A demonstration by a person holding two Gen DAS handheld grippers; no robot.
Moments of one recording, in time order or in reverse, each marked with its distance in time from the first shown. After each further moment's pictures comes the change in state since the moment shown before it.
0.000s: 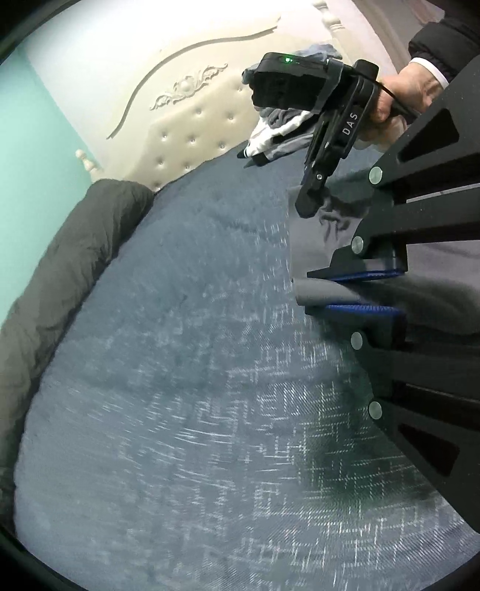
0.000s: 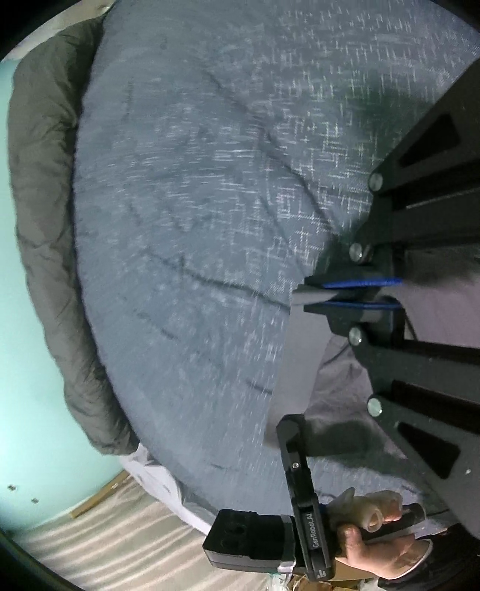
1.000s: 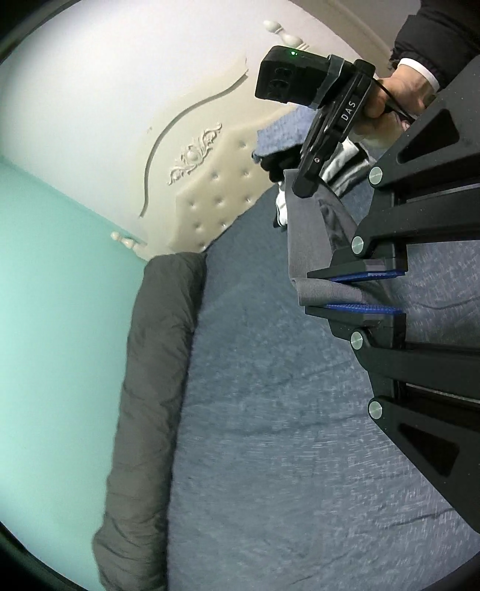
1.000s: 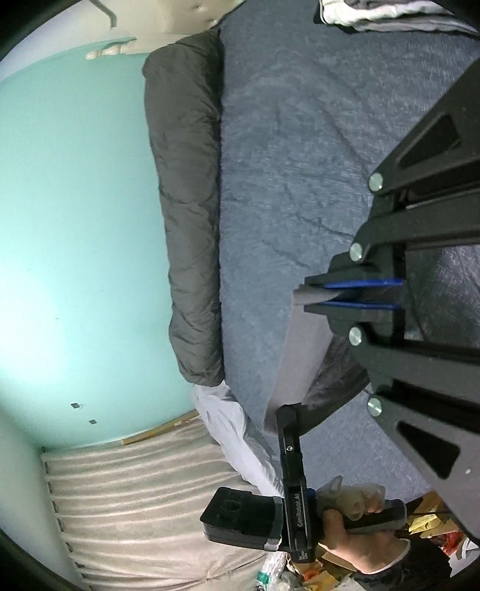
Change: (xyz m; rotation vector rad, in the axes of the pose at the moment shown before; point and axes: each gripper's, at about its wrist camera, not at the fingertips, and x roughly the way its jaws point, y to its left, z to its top) left arm -0.197 -0.187 0.012 0.282 -0.218 0.023; right arm -0.242 0.091 0.011 -0.156 -0.386 0.071
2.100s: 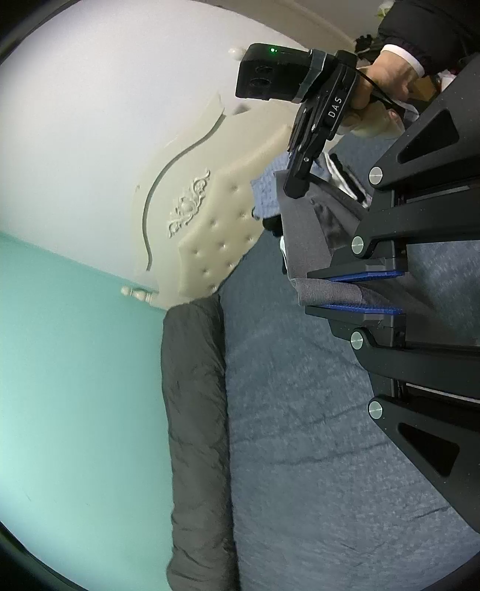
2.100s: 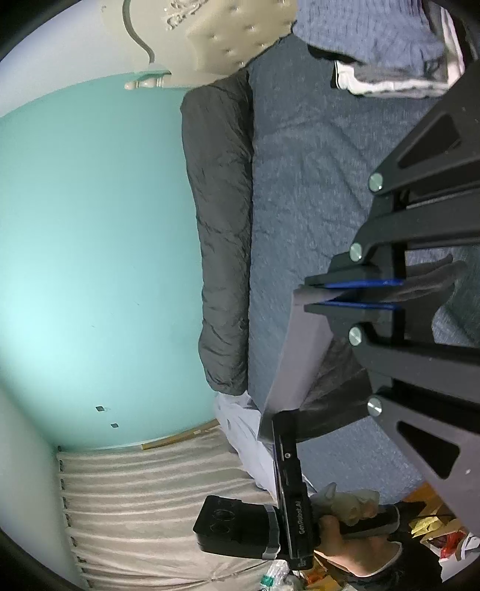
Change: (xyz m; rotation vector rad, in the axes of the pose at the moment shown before) left arm -0.052 -0.161 0.021 0.188 -0.032 -0.024; right arm -0.159 0.000 0.030 -0.022 -0.081 -0.089
